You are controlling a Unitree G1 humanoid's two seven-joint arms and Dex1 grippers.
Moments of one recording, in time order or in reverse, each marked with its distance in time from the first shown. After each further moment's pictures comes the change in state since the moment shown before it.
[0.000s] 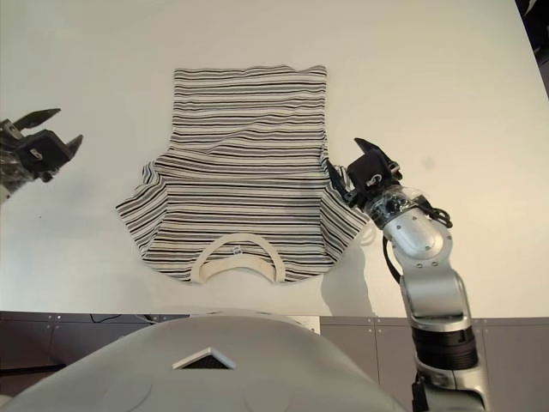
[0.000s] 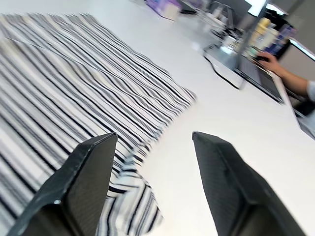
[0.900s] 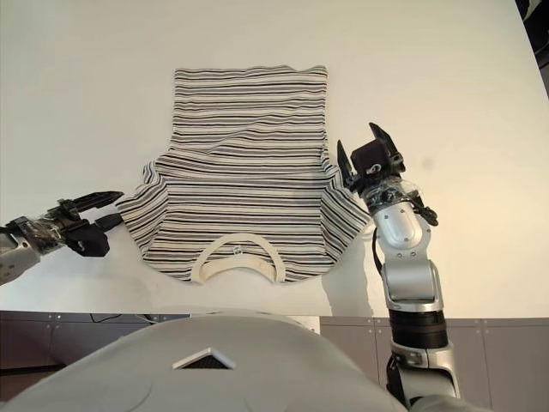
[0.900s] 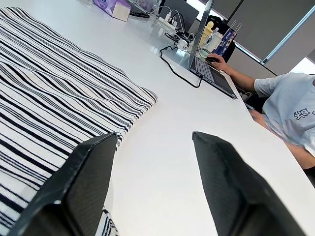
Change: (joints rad) left arm 0.163 0.030 -0.150 0.184 0.332 -0.521 0.279; right arm -0.076 0.107 -0.001 0.143 -0.095 -0.121 -0.080
